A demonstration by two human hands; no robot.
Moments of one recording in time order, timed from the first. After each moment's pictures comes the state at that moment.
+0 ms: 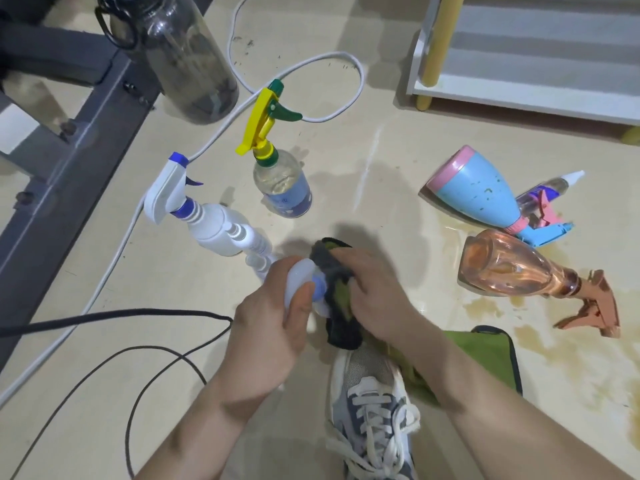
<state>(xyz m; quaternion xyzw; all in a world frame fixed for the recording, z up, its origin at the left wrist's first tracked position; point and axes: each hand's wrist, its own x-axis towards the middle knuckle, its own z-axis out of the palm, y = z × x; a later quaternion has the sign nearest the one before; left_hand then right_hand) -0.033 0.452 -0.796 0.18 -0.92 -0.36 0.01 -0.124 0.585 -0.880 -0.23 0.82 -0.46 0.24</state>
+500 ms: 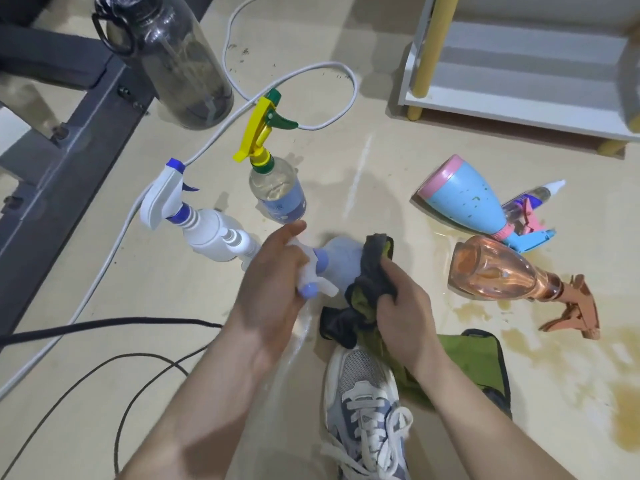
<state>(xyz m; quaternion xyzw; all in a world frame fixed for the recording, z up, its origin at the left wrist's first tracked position) -0.080 0.455 -0.776 0.37 -0.60 -0.70 -0.05 -0.108 0.615 -0.875 -0.02 0.85 -0.50 0.17</state>
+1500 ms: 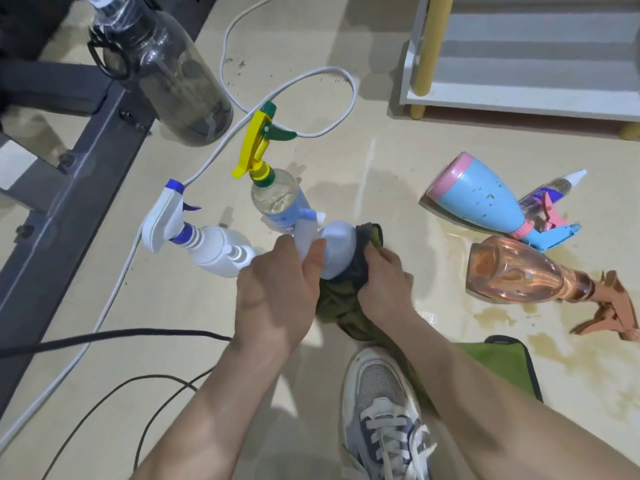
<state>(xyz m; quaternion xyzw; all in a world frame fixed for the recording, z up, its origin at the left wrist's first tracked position) -0.100 0.448 -0.787 0.21 -0.96 -0.17 0.00 -0.148 0.567 -0.917 -0.04 0.90 -0.36 0.25</state>
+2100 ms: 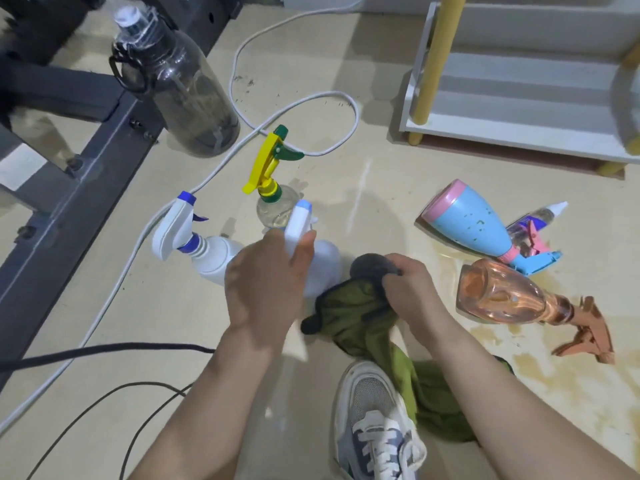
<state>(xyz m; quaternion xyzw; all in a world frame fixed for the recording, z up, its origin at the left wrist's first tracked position) -0.118 0.430 -0.792 0.25 -0.96 -0.09 0.04 -0.168 0.595 -0.854 0.10 0.77 -0.56 0.29</state>
